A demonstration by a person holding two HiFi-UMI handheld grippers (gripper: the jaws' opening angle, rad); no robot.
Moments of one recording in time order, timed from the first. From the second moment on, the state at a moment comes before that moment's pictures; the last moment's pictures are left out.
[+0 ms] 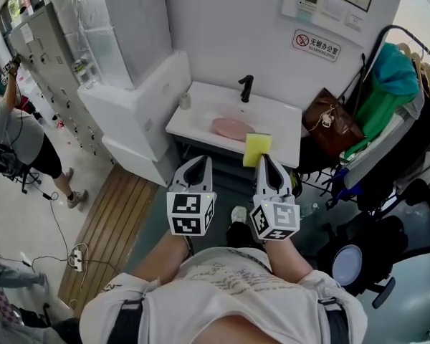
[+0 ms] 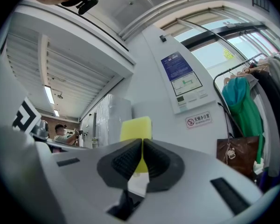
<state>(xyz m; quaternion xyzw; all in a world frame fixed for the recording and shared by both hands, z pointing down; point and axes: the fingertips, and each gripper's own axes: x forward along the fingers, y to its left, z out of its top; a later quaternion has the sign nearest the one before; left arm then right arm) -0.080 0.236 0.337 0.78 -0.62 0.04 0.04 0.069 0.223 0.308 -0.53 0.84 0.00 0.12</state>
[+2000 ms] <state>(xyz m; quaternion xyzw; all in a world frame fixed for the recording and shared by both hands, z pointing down) -0.079 -0.113 0.373 0.74 -0.66 0.09 0.11 0.080 -0.142 0.371 -0.48 0.87 -0.07 0.05</state>
